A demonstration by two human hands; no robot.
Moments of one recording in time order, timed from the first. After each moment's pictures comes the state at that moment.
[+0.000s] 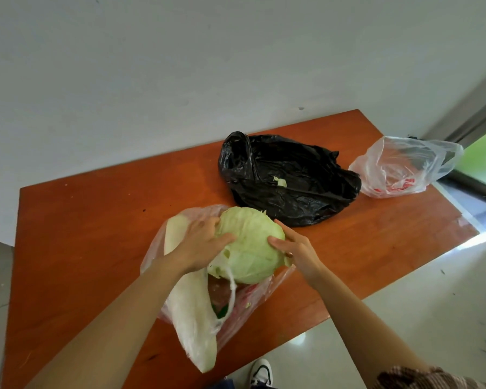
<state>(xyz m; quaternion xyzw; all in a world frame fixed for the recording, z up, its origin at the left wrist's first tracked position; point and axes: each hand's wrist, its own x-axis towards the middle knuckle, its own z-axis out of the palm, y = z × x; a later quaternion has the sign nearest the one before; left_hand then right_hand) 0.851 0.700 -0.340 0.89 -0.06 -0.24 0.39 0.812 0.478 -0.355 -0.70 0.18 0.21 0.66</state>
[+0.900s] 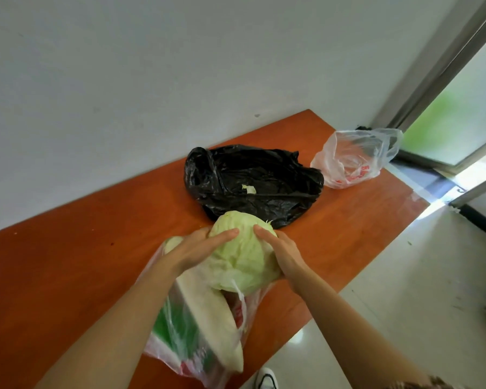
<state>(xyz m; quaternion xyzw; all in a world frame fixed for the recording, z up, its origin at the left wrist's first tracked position) 0.885 0.669 -0.328 0.78 -0.06 -0.38 0.50 0.808 0.485 -0.338 -0.69 0.35 0.12 0.63</state>
